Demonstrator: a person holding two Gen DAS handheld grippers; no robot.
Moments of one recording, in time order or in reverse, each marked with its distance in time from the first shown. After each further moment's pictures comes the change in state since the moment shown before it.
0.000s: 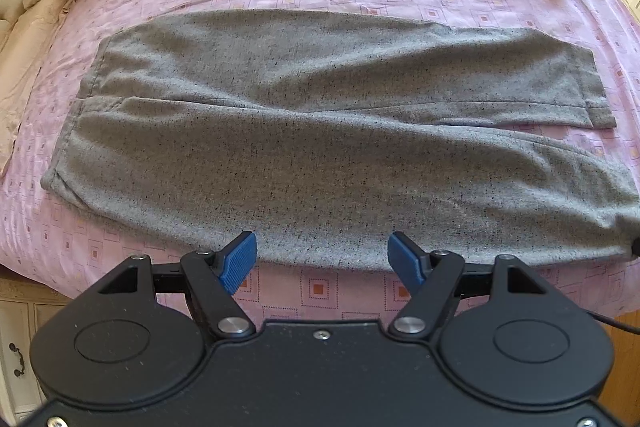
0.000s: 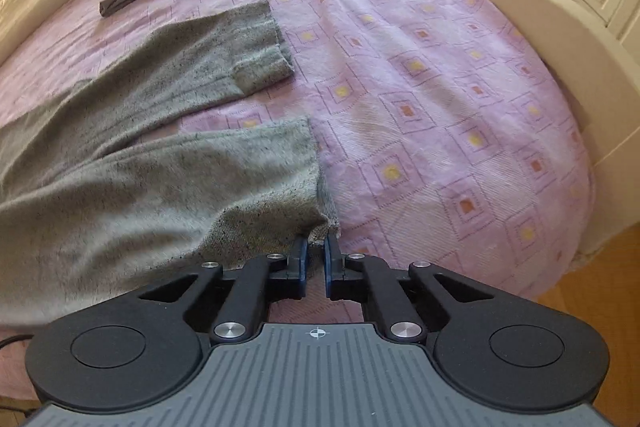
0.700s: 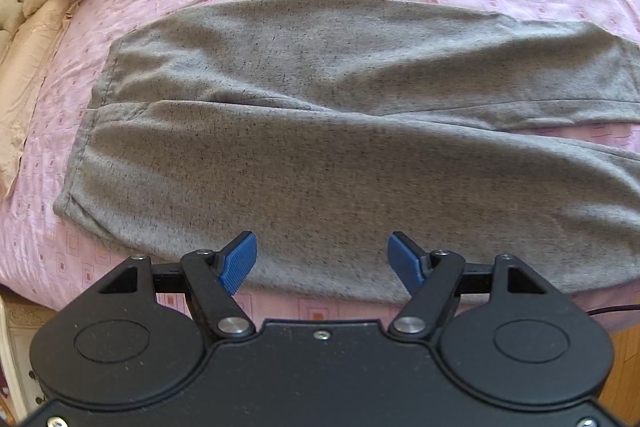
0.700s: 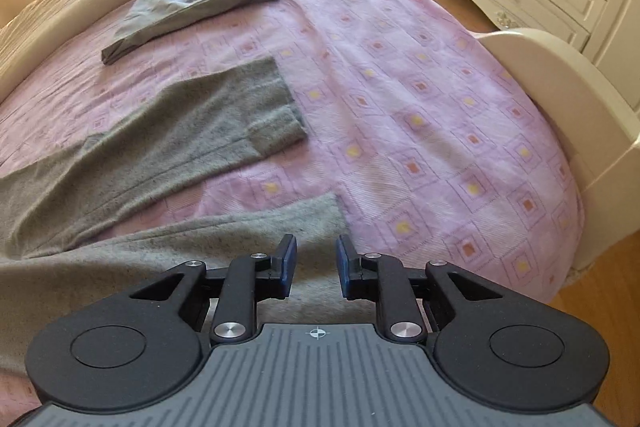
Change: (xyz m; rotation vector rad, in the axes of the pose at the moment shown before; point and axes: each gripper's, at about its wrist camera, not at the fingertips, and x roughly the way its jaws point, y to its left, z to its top) left arm 0.054 0.066 0.019 0.054 0.005 0.035; right arm -0.025 0.031 0.033 0.052 -0.108 0.003
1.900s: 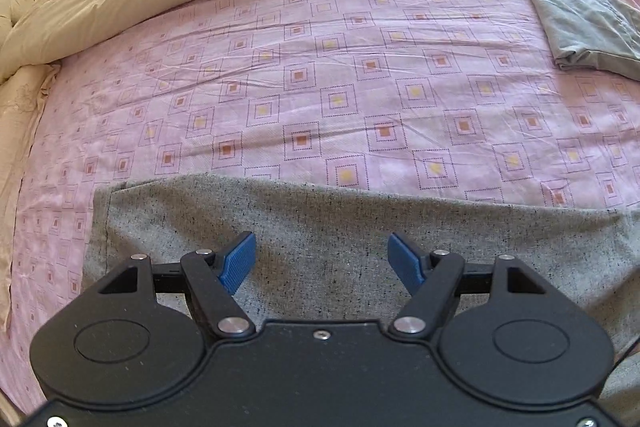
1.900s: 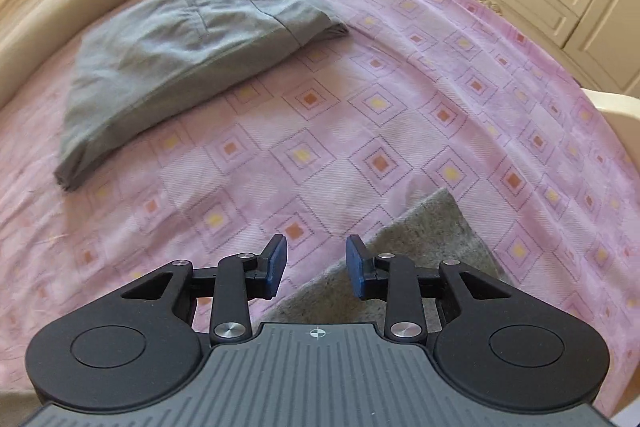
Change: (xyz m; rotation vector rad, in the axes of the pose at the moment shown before) left arm 0.086 0.088 0.204 0.008 -0.092 -0.019; right arm 0.163 0.165 0.178 0.197 0.068 -0.213
